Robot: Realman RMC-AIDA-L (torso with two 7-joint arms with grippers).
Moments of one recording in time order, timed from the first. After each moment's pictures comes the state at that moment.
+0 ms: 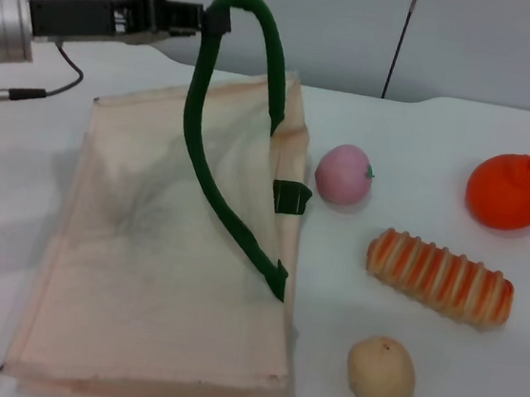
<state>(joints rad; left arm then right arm) -0.91 -1.87 2.86 -0.42 -0.48 1.70 -1.84 0.58 2.02 0.36 -0.12 1.31 0.94 -2.21</state>
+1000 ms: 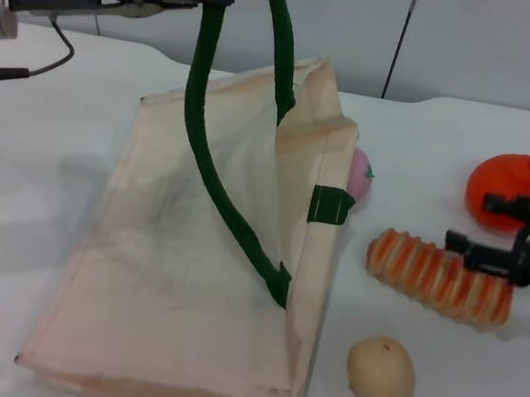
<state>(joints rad) -0.92 -1.84 2.86 -0.43 -0.53 1.86 -1.84 0.64 2.01 -0.19 -0.42 0.79 1.43 -2.08</state>
